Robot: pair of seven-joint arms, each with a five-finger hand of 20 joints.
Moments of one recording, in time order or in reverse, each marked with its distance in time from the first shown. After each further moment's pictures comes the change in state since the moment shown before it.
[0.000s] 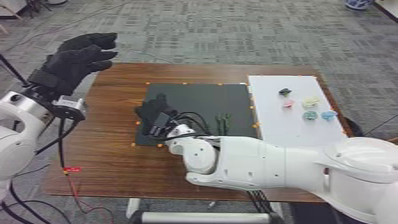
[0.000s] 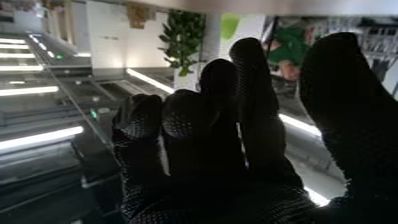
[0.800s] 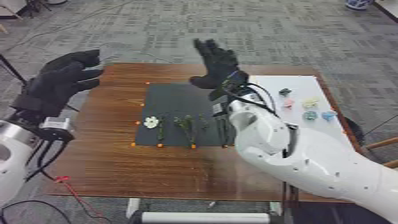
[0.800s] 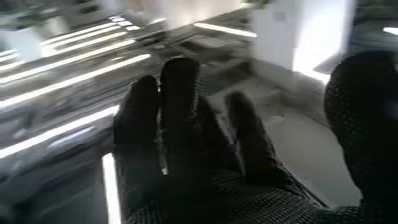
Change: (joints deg) left arm 14.7 -6.9 -10.4 -5.5 0.1 1.4 0.4; right arm -15.4 27.8 32.3 -24.6 0.6 0.7 -0.3
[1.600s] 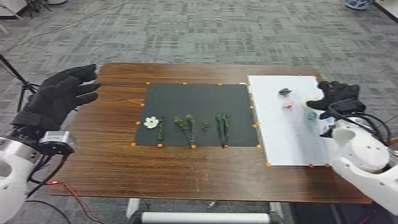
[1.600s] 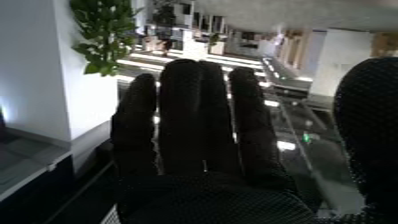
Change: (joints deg) left arm 5.1 -3.4 -1.6 -1.2 0.0 0.8 0.5; right arm -25.9 24.0 22.8 8.4 0.8 0.2 3.7
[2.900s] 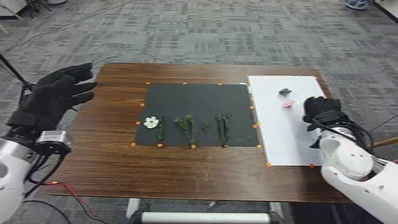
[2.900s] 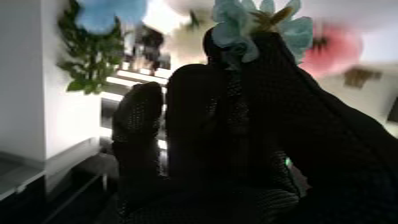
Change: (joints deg) left arm 0.7 -0.3 -1.3 -0.5 0.0 0.7 -0.1; right arm 0.4 -3.5 -3.8 2.1 -2.5 -2.0 -1.2
